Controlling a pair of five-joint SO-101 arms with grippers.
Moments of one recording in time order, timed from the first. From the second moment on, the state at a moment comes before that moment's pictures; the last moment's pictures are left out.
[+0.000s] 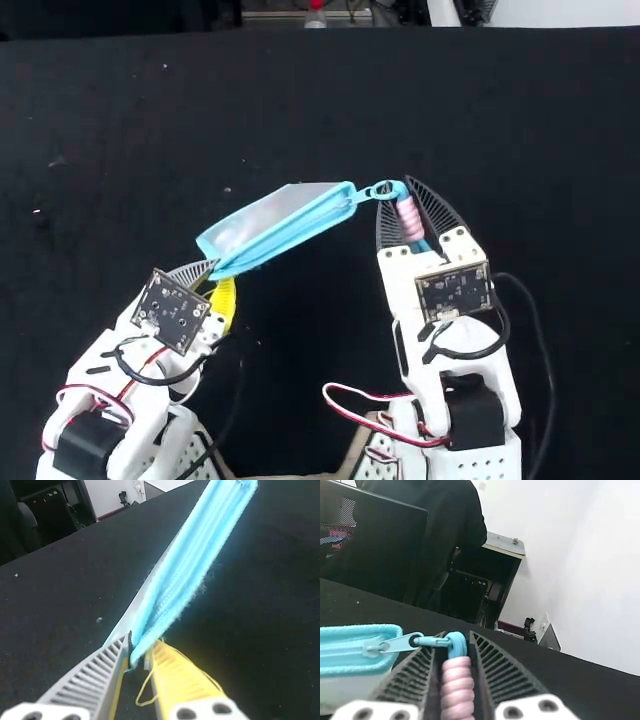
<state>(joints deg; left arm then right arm) 16.0 -104.8 66.0 70.9 -12.8 -4.8 -97.2 71.9 34.9 13.1</state>
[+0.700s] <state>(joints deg) 15.1 -104.8 63.2 74.2 -12.8 -4.7 -97.3 71.8 35.8 13.1</state>
